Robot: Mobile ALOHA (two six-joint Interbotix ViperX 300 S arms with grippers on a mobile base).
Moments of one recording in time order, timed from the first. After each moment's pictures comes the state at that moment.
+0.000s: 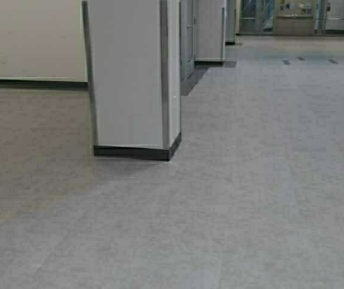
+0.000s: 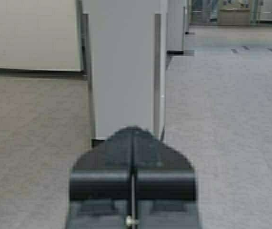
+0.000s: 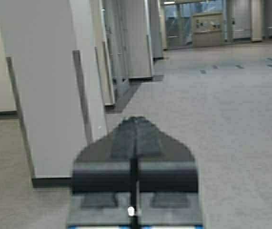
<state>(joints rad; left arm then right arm) 0.02 -1.00 1.23 0.03 -0.44 -0.05 -0.09 -1.07 1.21 -0.02 -0.43 0.12</state>
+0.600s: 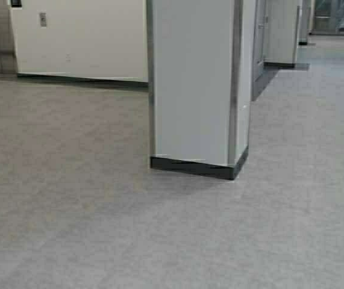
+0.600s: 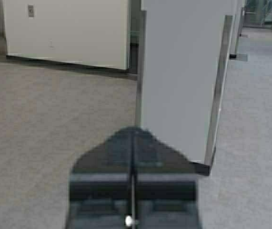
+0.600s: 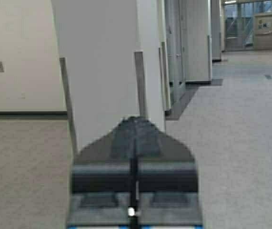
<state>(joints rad) 0.02 -0.97 1.23 0.07 -0.46 -0.13 -0.10 -1.09 1.22 -0.02 -0.43 0.11</state>
